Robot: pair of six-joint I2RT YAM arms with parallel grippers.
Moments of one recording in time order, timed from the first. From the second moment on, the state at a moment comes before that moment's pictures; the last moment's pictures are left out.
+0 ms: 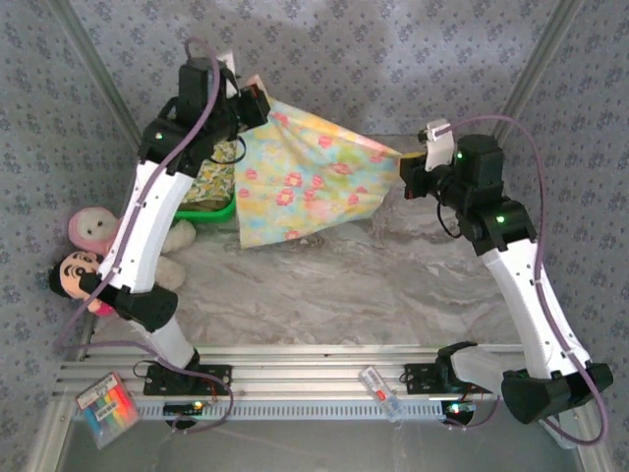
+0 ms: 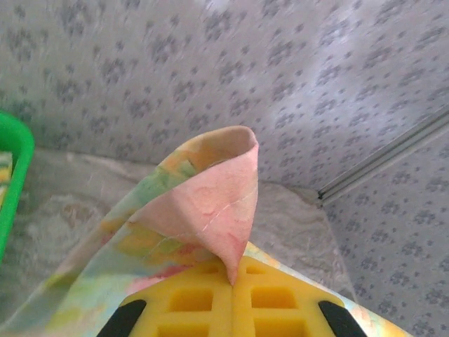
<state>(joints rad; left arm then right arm) -0.47 1.72 2.32 -0.93 -0.01 -0.56 0.27 1.14 1.42 -0.60 -0.22 -0.01</state>
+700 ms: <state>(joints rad) -0.43 2.24 2.90 -0.97 0.08 -0.45 0.07 1.50 1.62 -0.48 -0.27 -0.23</state>
